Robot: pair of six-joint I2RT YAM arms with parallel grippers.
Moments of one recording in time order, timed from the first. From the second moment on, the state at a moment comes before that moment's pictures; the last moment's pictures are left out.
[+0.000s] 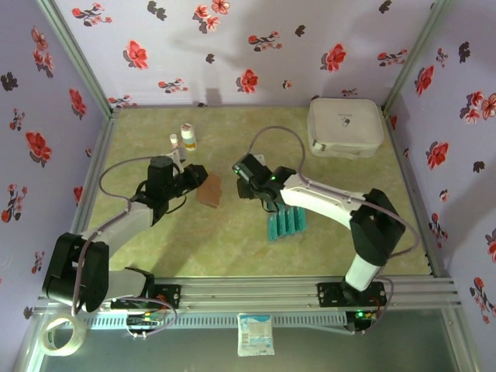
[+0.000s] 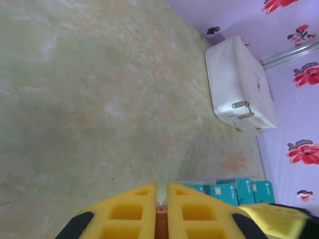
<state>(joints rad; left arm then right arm) -0.35 1.28 0.64 0.18 0.33 -0.79 0.90 1.67 1.27 -0.57 0.26 0.62</state>
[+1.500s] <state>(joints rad) -0.34 1.21 0.87 -0.16 0.30 -0.74 0.90 1.72 1.32 -0.21 -0.07 0.79</state>
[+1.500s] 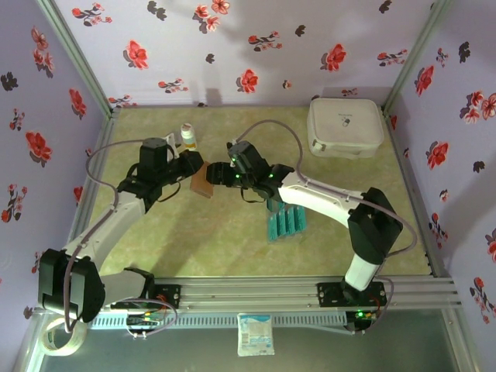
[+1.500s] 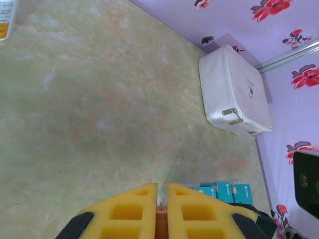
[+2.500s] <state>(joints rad) -0.34 1.23 0.83 -0.12 0.29 -0.76 0.94 1.76 1.34 -0.23 -0.02 0.80</state>
